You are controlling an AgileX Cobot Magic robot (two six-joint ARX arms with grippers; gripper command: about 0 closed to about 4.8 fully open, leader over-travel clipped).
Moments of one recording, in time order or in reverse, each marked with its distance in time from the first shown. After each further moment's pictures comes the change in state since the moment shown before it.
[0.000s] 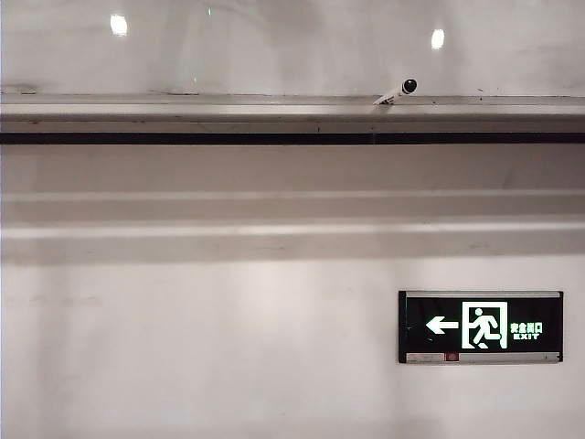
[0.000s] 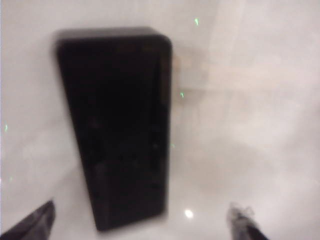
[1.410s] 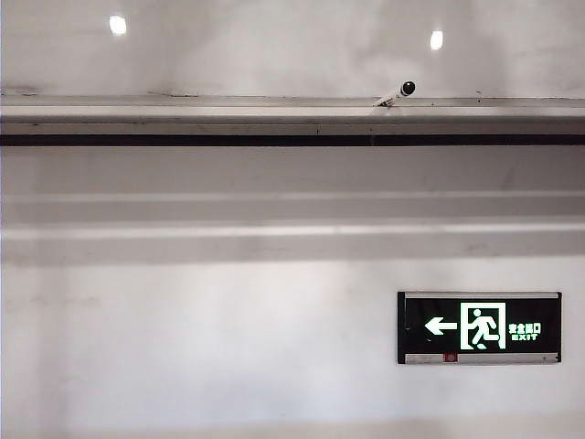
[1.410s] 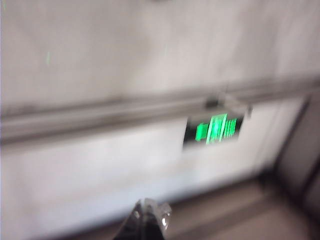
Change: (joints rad) left arm -0.079 -1.385 -1.191 -0.337 -0.010 -0.023; right arm 0.000 -0.253 -0.083 -1.191 0.020 0.410
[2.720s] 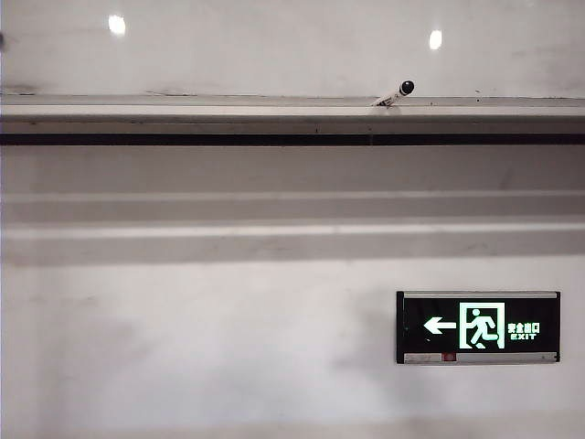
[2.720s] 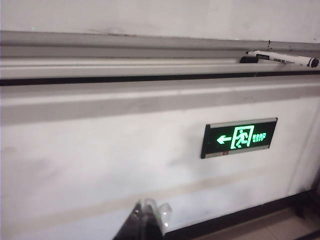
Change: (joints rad) left arm 0.000 -0.239 -1.308 1.207 -0.054 0.061; right arm -0.003 -1.014 -2.280 1.483 0.134 0.062
